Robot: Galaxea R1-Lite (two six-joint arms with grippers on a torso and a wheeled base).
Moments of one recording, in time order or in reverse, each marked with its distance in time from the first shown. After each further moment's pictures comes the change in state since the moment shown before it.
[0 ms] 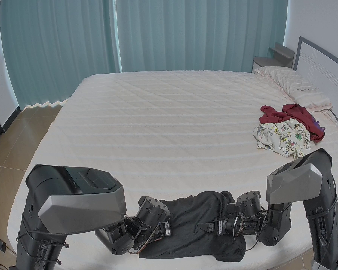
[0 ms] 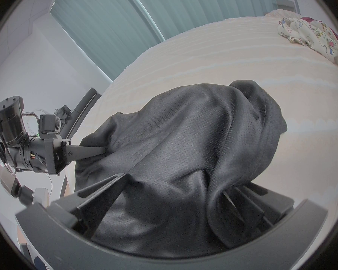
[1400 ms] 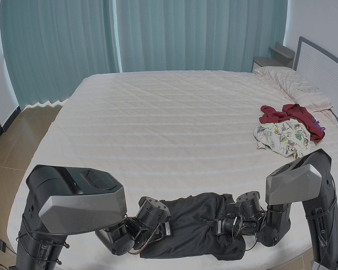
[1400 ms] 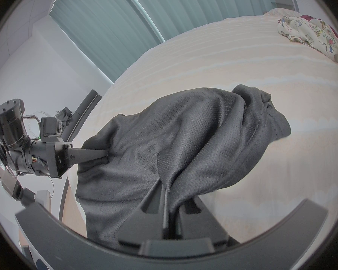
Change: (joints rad) left arm -0.003 0.002 0.001 -0.002 0.000 0.000; right arm 0.006 0.003 -0.001 -0.017 -0.005 0.018
